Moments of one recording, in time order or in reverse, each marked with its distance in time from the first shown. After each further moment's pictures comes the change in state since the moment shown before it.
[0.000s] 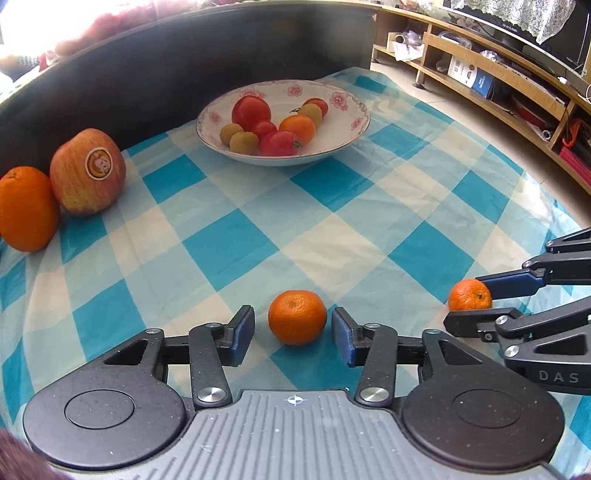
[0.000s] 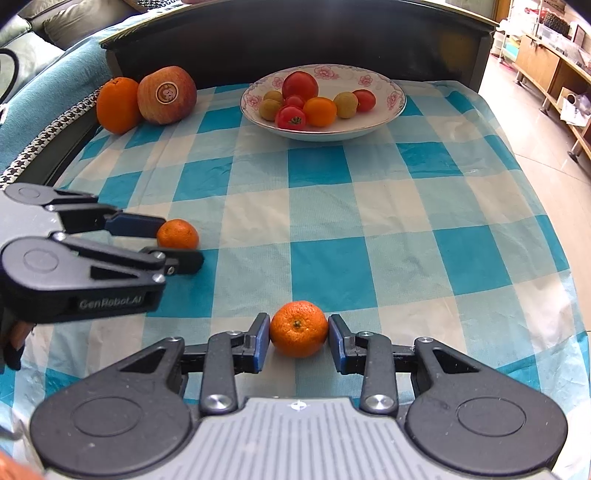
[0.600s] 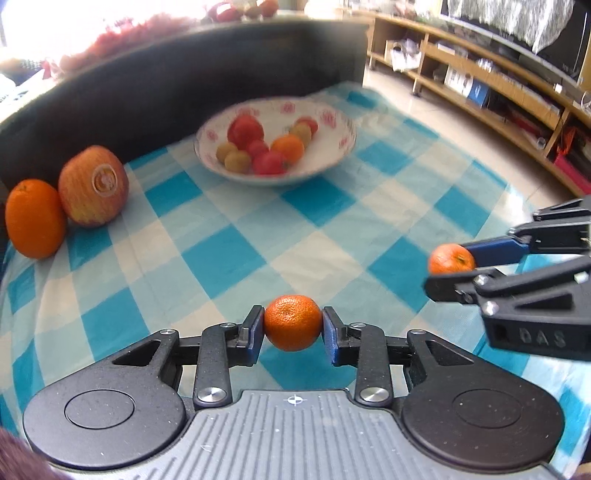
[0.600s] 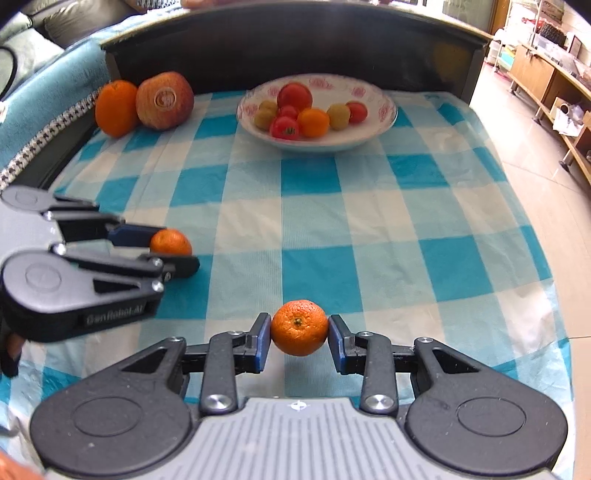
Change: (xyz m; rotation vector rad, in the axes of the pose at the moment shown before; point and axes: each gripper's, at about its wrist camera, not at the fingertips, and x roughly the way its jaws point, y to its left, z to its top) left arm -0.028 -0.007 0.009 -0.016 -0.038 -0.014; right arm -0.016 0.003 0.008 -0.021 -0.033 -0.043
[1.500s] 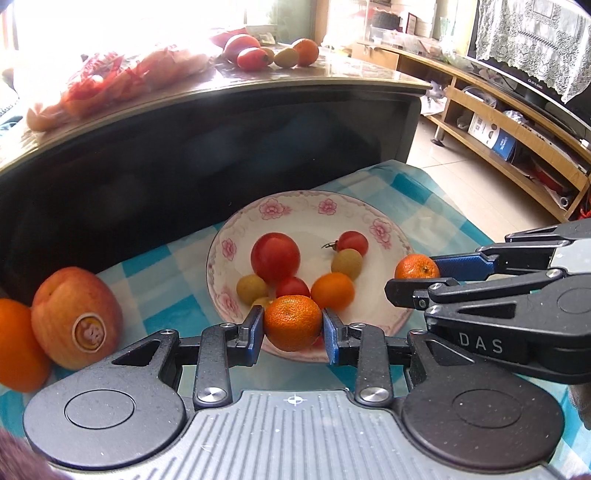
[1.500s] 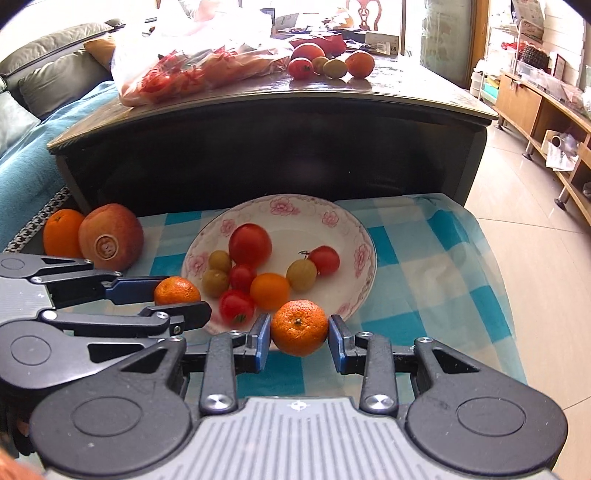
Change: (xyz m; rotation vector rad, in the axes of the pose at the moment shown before) left arm 0.064 0.032 0.110 -0.050 -0.080 0.014; right arm 0.047 -0.044 0.131 0.057 -0.146 -0.017
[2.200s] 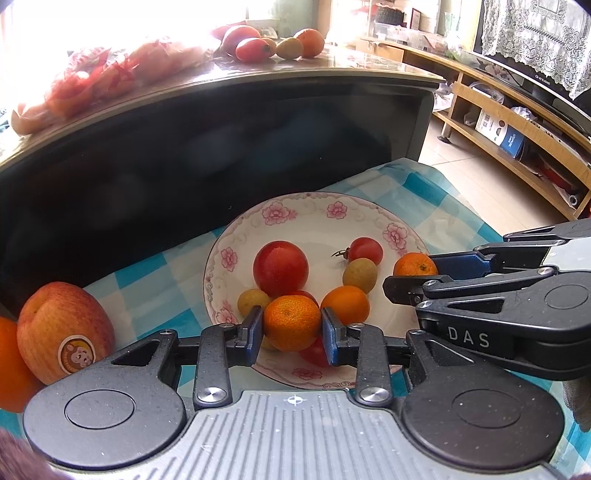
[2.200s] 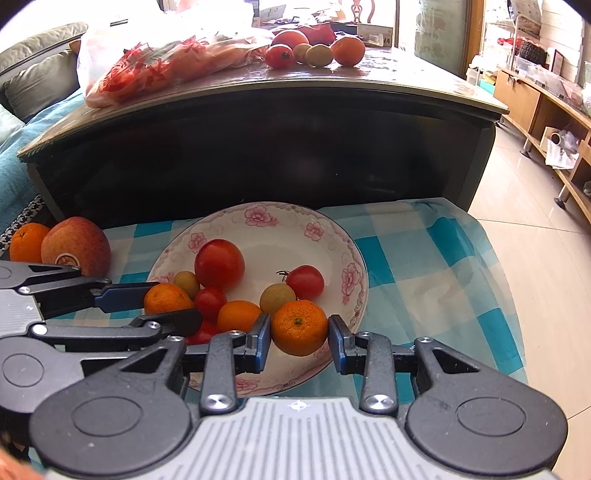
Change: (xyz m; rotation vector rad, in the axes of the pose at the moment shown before) left arm 0.019 0.001 0.007 0.006 0.007 0.015; right arm 0.034 -0.014 0.013 0.024 0.005 -0.017
